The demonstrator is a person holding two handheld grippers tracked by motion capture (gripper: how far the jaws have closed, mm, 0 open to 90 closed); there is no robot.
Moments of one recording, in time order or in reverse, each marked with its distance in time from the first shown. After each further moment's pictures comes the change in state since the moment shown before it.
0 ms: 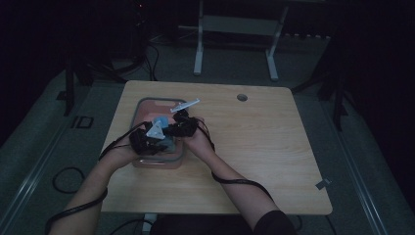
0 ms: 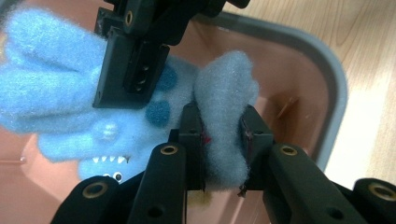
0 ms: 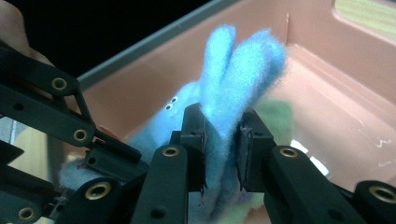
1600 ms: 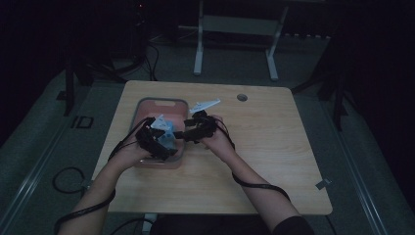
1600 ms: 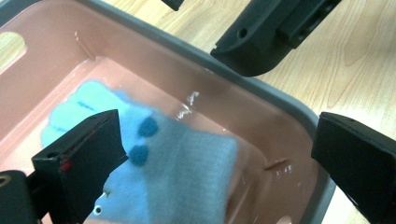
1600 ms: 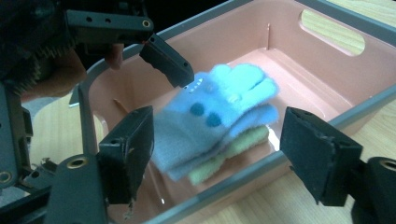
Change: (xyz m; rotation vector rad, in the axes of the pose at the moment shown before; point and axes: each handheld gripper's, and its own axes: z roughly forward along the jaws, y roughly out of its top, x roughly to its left) left arm -0.002 0.019 0.006 -0.100 -0.015 -0.196; right arm -0.013 -0.018 -0.060 -0.047 0.021 -0.067
